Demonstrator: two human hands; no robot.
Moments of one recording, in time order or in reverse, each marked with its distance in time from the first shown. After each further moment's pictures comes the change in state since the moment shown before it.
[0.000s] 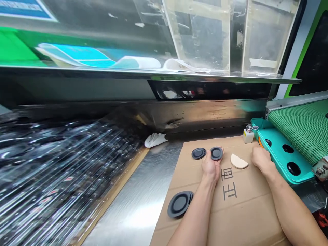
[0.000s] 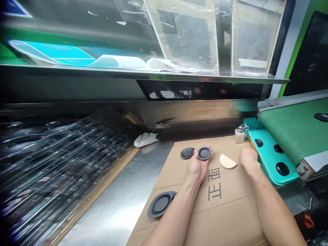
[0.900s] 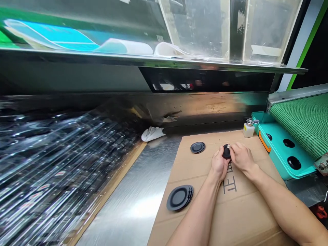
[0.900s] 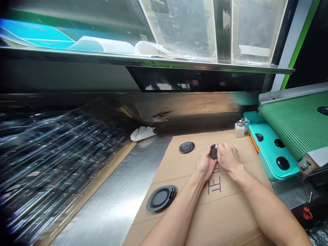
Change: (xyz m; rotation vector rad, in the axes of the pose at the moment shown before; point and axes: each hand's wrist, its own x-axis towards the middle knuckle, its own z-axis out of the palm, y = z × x) left_hand -0.019 -0.026 0.002 0.032 -0.200 -0.173; right_hand -0.029 -0.072 0.027 0.202 0.210 -0.414
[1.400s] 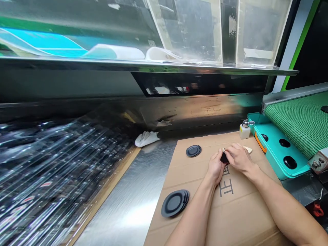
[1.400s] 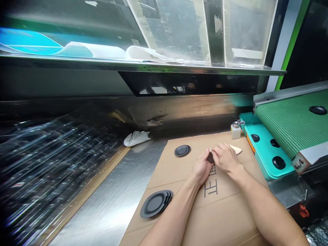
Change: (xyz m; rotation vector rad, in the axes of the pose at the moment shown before) left_hand -0.003 0.000 -0.002 0.126 -0.082 -0.012; right_hand 0.001 0.017 -0.009 0.106 0.039 -0.104
